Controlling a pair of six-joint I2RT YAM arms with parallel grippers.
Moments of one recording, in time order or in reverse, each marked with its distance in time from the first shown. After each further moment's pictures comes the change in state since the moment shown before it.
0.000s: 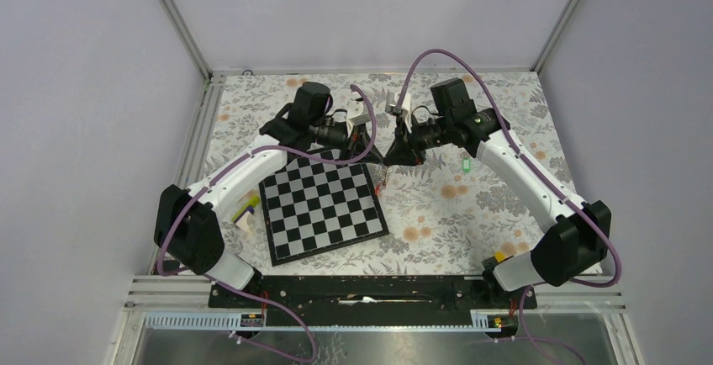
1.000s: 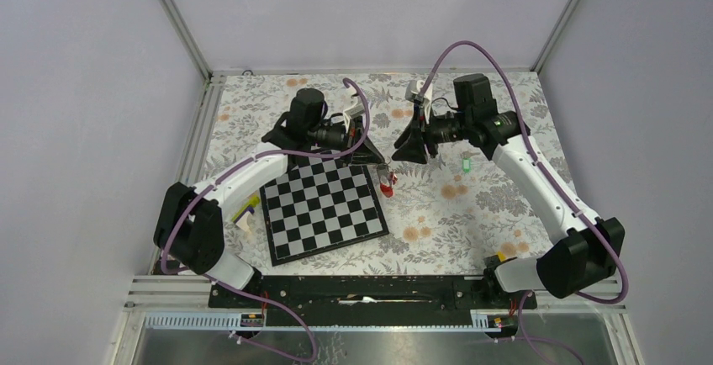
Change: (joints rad) left arm 0.024 -0.001 -0.140 0.326 0.031 -0.378; right arm -0.098 -0.080 -0.035 0.080 -0.088 0.106
